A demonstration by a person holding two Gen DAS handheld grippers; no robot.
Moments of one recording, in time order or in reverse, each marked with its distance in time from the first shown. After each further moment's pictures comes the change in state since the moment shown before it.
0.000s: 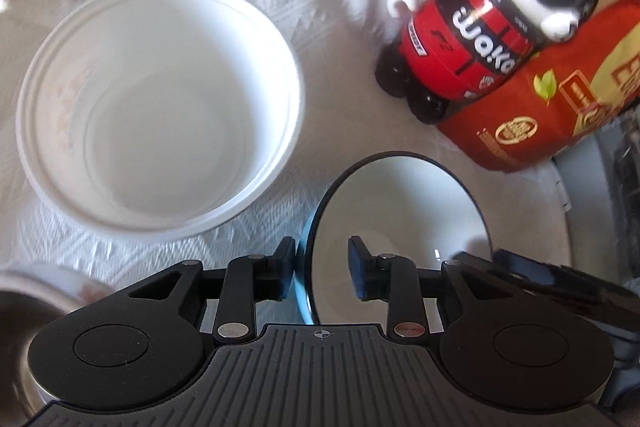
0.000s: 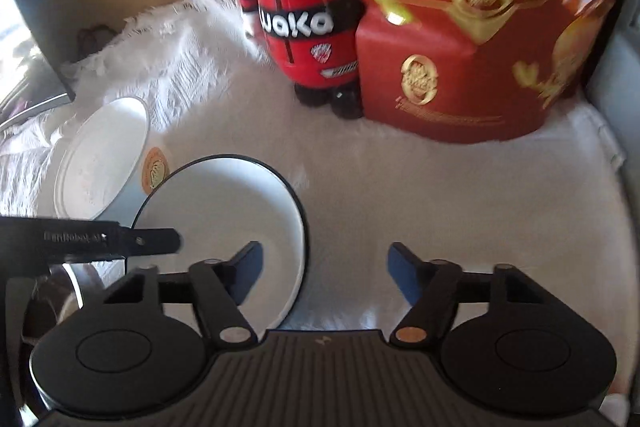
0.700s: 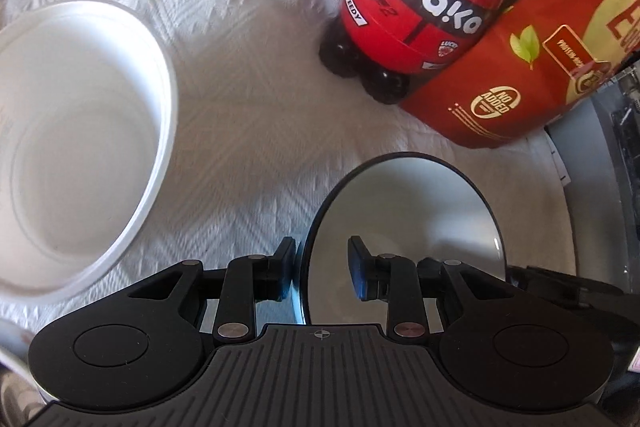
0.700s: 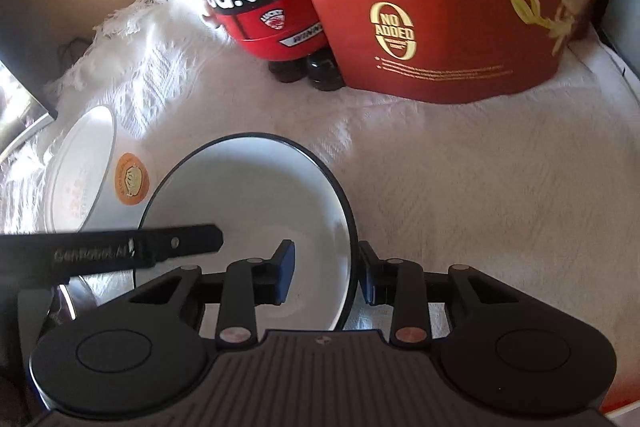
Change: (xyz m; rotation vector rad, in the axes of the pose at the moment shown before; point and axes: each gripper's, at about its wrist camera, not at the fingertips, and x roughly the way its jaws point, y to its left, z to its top) left arm 0.036 -0.043 0.017 0.099 0.072 -0.013; right arm 0.024 -0.033 -0.004 0.116 0.069 0.073
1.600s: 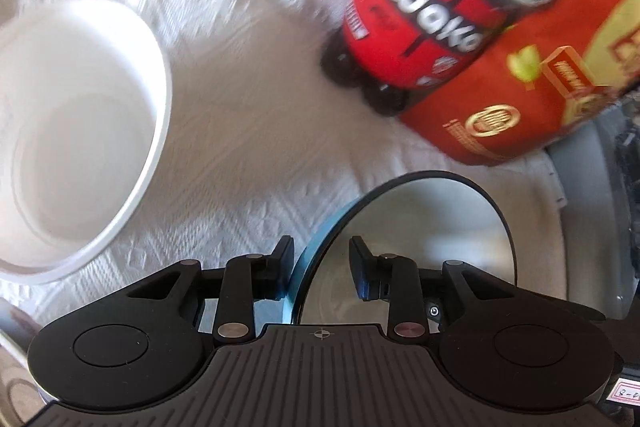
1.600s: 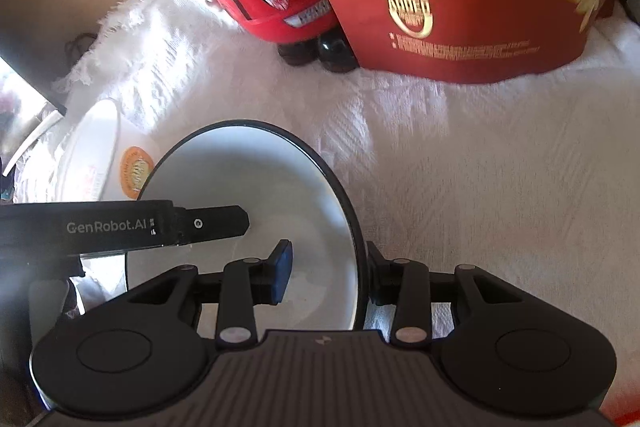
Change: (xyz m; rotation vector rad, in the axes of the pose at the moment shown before) left arm -0.013 -0.010 0.000 -0.060 -0.037 0.000; right arm 0.011 -0.001 0.003 0.006 0.033 0.063
